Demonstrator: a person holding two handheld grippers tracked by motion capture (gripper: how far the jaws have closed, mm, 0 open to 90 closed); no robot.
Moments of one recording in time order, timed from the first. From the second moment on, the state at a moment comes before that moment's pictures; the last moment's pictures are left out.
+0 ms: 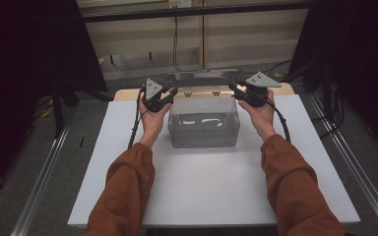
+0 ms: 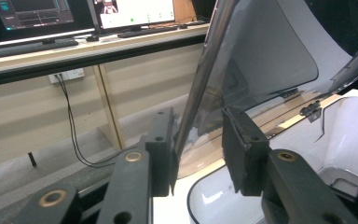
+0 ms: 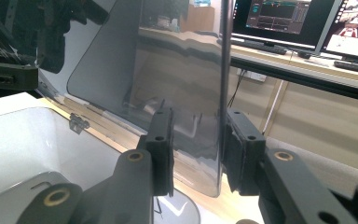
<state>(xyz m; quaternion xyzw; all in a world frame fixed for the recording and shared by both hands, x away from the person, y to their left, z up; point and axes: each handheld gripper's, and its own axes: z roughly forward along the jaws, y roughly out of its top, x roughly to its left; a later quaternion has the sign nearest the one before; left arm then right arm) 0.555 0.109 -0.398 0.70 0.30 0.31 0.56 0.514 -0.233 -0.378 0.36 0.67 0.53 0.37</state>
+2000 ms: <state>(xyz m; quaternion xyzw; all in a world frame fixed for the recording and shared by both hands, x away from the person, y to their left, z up) 0.585 0.110 -0.403 0.71 0.34 0.26 0.55 0.547 -0.241 -0.404 0.41 0.66 0.53 0.33</state>
